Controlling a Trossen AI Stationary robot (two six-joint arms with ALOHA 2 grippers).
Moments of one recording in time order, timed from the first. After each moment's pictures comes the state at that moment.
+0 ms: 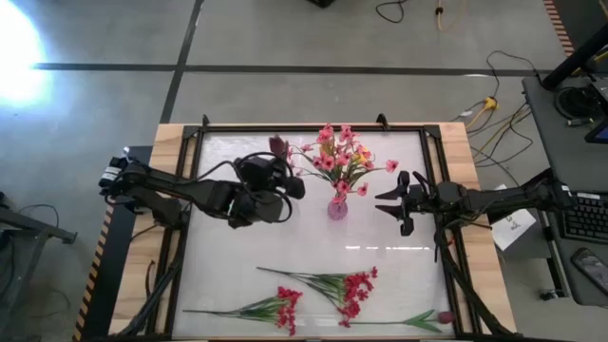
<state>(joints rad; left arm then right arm) -0.25 1.52 1.37 -0.43 -1.29 -0.78 0.01 0.47 0.01 0.34 0.05 0.04</state>
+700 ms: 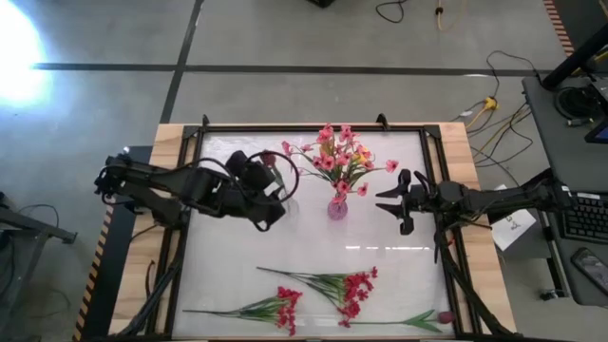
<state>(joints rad) -0.28 1.48 1.60 -1.07 -0.79 -0.58 0.01 0.46 0.01 0.38 0.06 -0.02</state>
